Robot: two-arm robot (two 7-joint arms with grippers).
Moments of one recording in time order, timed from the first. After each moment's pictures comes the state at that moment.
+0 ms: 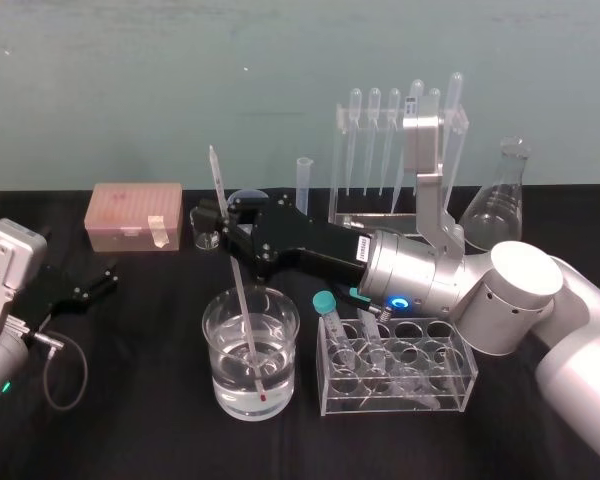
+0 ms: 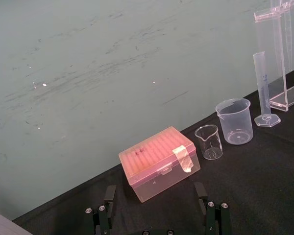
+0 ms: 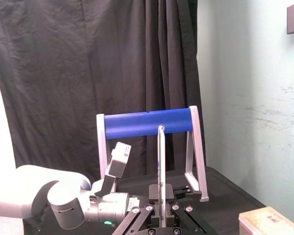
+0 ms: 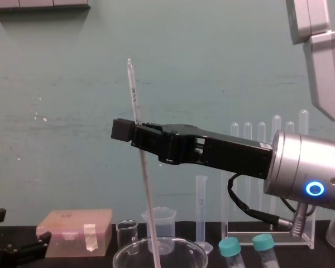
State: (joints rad) left arm -0.20 0.60 0.45 -1.41 -0.25 -0.12 0.03; right arm 0.55 0.36 -0.66 -1.34 0.73 -0.08 0.83
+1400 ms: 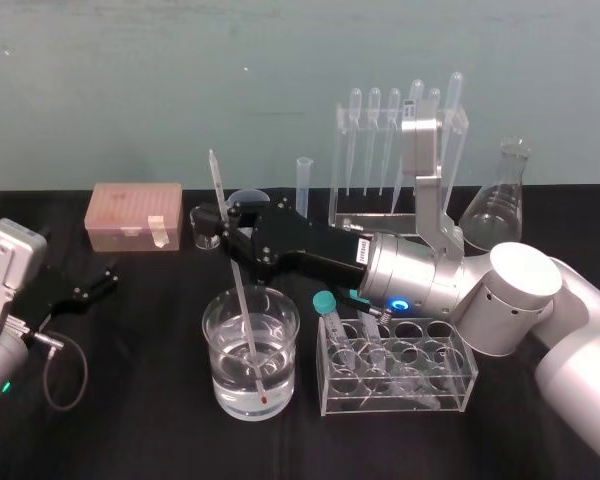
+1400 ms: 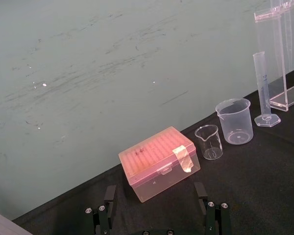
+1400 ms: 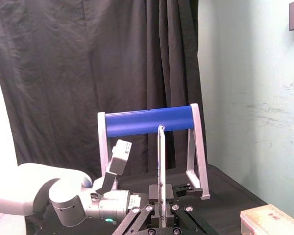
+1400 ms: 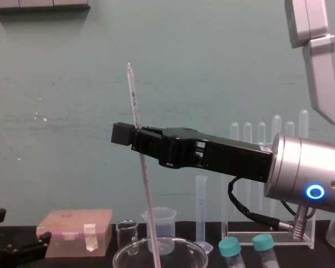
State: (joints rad) left arm -0.20 0.60 0.45 -1.41 -0.25 -0.12 0.03; right arm 0.55 0.36 -0.66 -1.33 0.74 -0.08 0.83
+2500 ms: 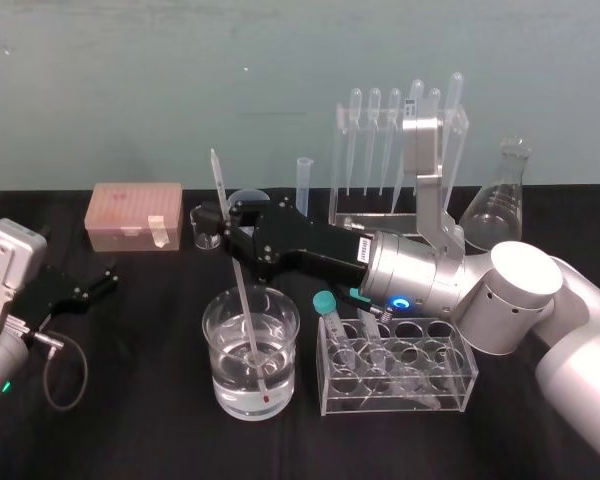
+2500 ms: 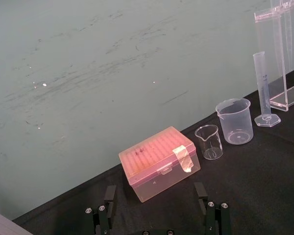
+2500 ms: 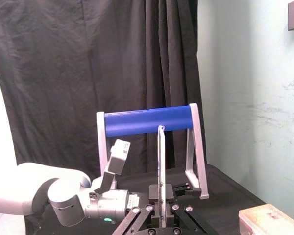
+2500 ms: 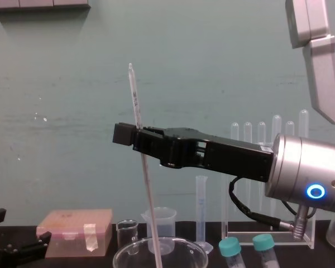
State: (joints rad) left arm -0.20 0.60 0.45 -1.41 -0.25 -0.12 0.03; right arm 0.55 0.36 -0.66 -1.33 0.73 -0.08 0.84
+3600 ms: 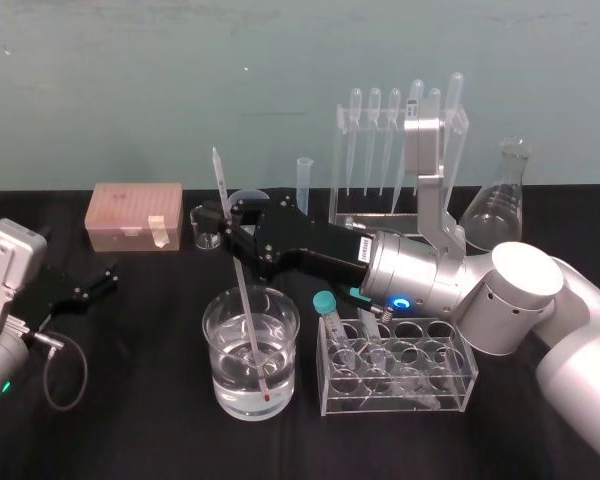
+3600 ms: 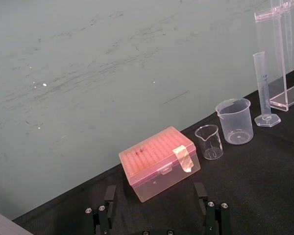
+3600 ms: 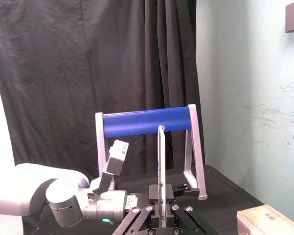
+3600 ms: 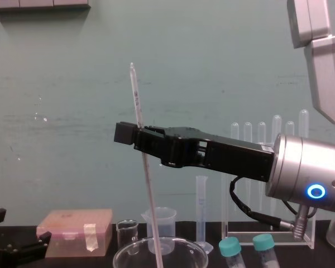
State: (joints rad) left arm -0.20 0.60 0.45 -1.41 -0.25 -0.12 0.03; right arm 0.55 0.36 -0.66 -1.33 0.73 -0.08 0.83
